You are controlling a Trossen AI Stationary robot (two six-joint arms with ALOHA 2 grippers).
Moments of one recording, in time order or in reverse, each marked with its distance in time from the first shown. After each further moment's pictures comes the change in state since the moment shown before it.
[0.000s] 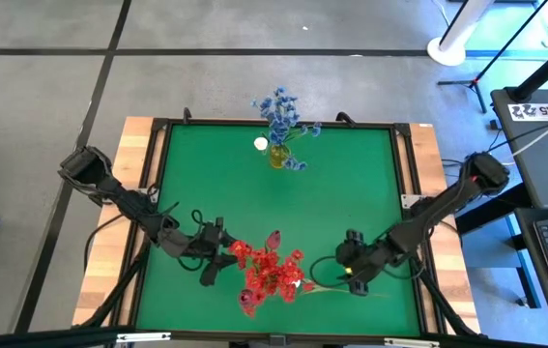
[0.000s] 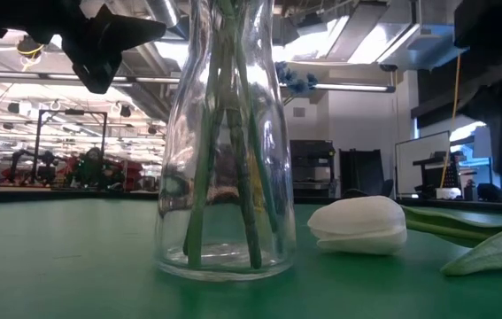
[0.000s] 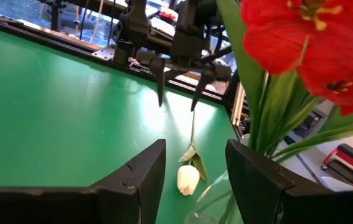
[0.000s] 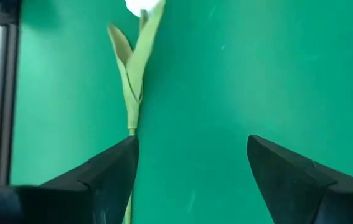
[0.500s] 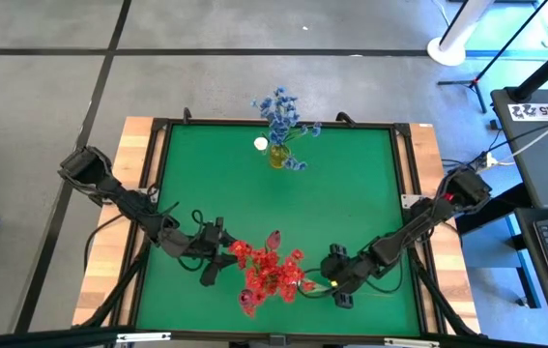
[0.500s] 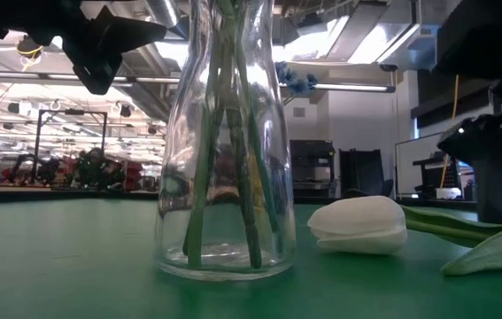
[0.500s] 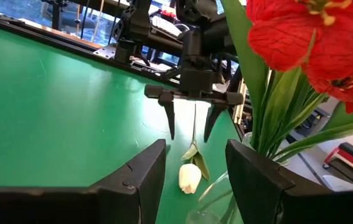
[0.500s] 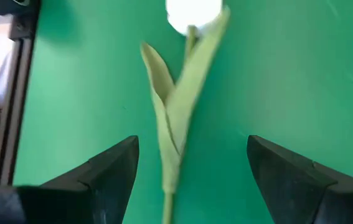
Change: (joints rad) left arm 0.001 0.000 0.000 -0.009 0.000 -0.001; right arm 0.000 0.257 0.019 0.327 -0.036 -0.033
